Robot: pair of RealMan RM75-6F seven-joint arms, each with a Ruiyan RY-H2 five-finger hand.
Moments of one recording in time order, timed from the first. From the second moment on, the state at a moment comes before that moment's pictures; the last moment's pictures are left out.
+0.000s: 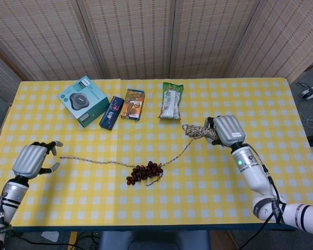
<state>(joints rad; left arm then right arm) -0.40 -1.14 -0.15 -1.55 1.42 1.10 0.05 0.71 -1.23 0.25 -1.66 -0.97 0.95 -0.32</state>
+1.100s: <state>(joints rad) -0.63 -1.46 -0.13 -1.30 1.17 0.82 0.28 0.72 -1.27 0.21 -1.61 -0.94 0.95 -0.30</state>
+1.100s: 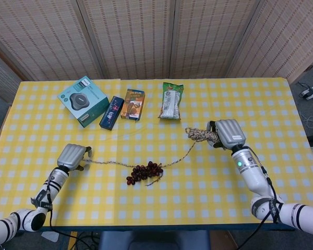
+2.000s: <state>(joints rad) -0.67 -1.49 -0.11 -1.27 1.05 0.80 0.34 0.72 -1.29 0.20 -1.58 -0.93 0.94 -0.28</state>
